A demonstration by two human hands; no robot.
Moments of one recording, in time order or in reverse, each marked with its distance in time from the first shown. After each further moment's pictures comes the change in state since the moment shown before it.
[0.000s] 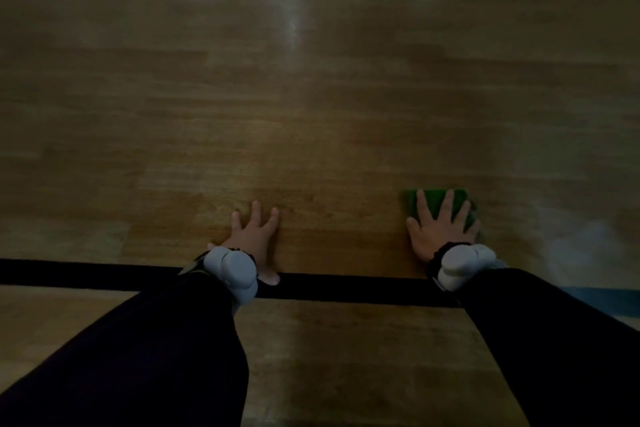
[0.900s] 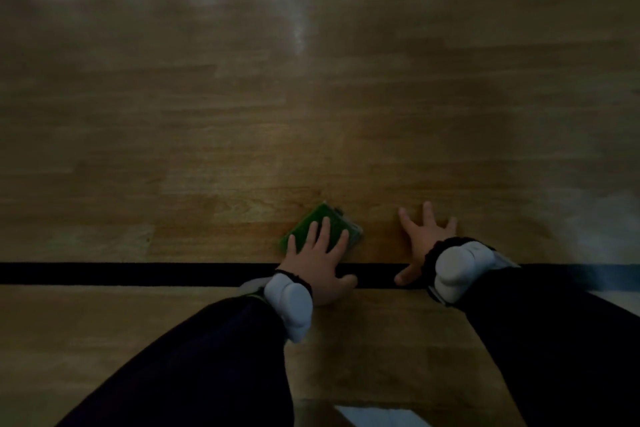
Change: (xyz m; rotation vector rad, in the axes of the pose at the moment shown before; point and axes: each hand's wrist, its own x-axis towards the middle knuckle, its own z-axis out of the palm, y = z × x) left_hand -0.032 0.066 0.038 0.190 0.017 0.283; right_hand -0.049 -0.017 -0.016 -0.077 -0.356 -0.185
